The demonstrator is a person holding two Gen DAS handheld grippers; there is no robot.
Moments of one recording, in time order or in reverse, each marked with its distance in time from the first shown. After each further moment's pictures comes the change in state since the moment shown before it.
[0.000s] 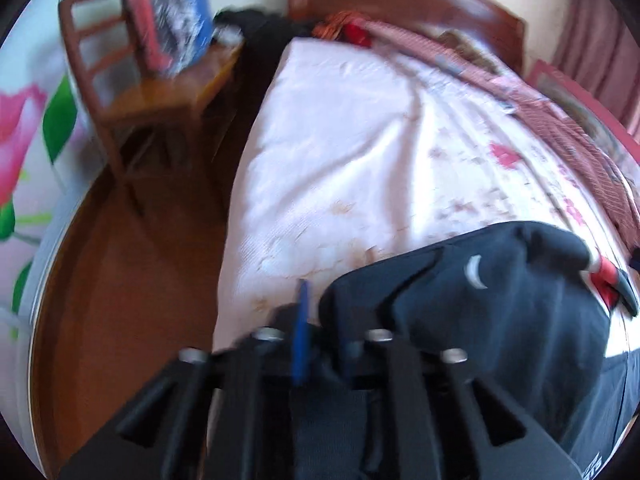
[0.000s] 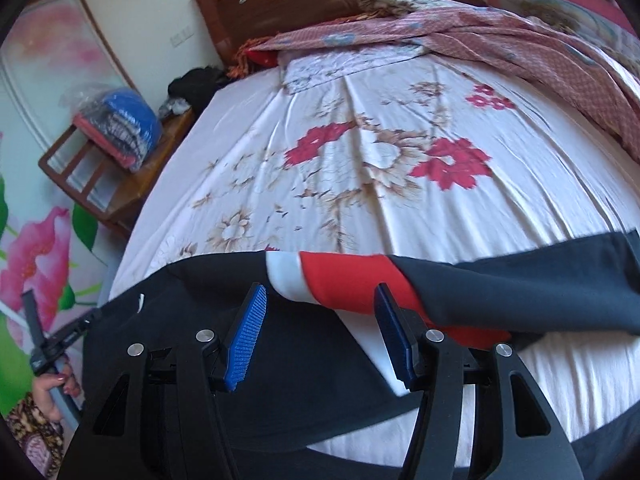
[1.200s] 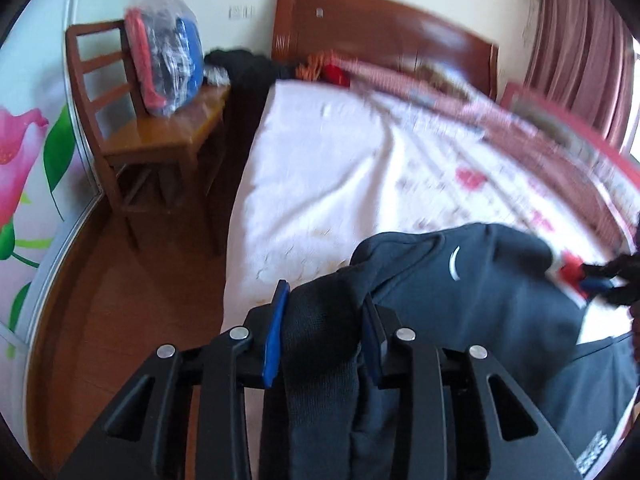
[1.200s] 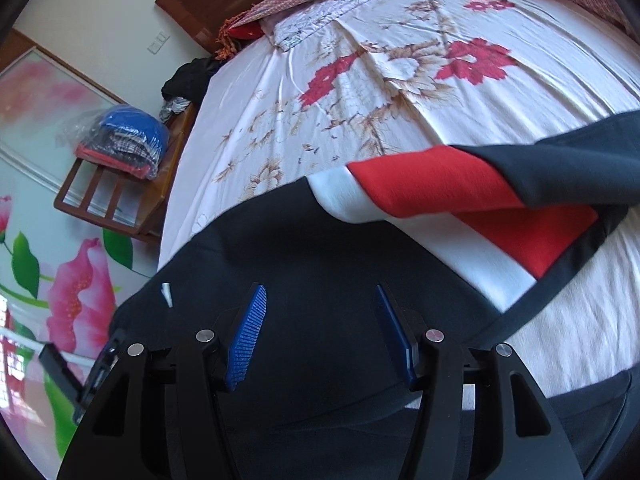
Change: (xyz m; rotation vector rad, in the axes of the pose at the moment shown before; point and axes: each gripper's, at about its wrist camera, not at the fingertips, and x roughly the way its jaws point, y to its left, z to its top) left arm -0.066 0.007 -0.025 0.024 -0.139 -0.056; right arm 0.027 0.008 -0.043 0.268 0.136 0.154
